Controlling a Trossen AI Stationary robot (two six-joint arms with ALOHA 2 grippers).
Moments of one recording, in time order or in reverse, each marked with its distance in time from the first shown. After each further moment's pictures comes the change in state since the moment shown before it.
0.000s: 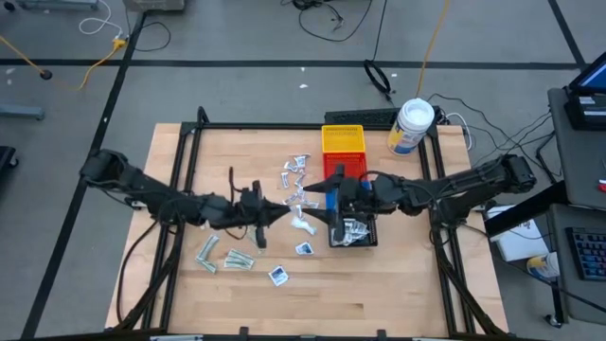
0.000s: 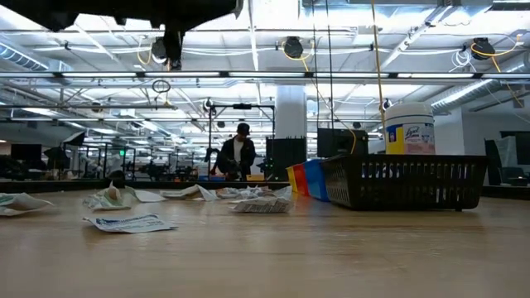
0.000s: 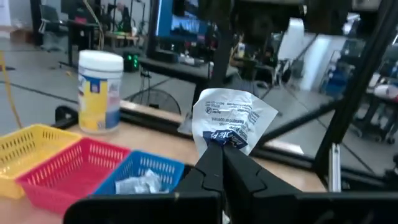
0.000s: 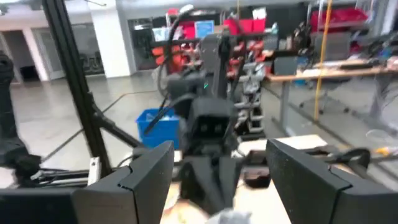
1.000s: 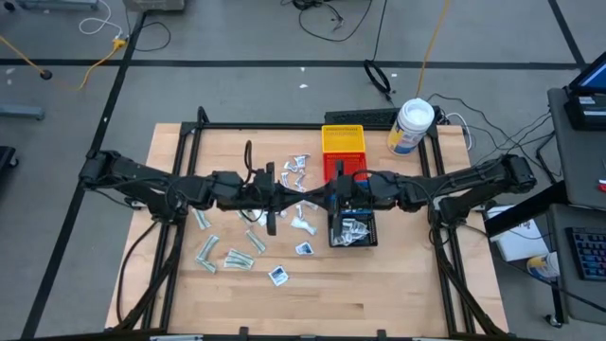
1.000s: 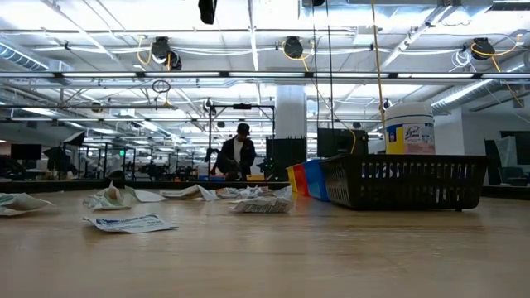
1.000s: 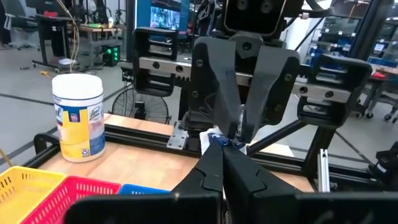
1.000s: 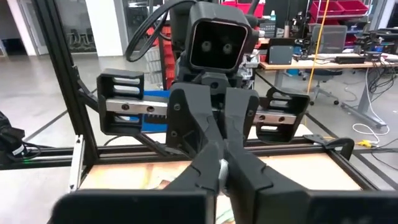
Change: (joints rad) left arm 0.153 -0.005 0.329 -0.394 0.233 0.041; right arm -0.033 0.000 0.001 -0.076 -0.026 -0.051
